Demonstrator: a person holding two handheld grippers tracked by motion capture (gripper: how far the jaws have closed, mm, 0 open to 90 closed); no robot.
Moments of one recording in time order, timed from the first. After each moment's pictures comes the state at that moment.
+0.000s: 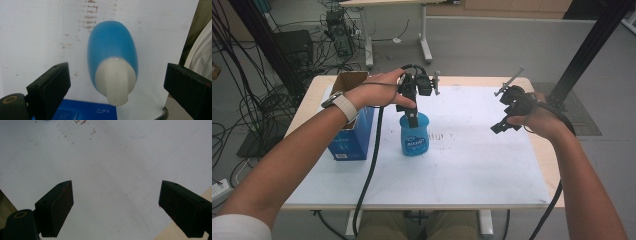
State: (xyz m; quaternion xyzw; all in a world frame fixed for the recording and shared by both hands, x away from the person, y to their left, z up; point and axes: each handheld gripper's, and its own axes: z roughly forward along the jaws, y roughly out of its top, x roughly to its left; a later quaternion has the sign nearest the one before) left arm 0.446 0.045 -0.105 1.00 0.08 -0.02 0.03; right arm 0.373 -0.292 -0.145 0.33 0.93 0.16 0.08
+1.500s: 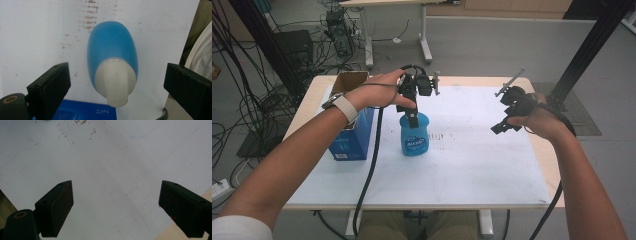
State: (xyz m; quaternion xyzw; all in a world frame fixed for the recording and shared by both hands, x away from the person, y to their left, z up) left arm 0.444 0.046 -0.106 1.00 0.08 -0.02 0.03; right arm 0.372 -0.293 -0.146 0.33 0.93 0.17 0.08
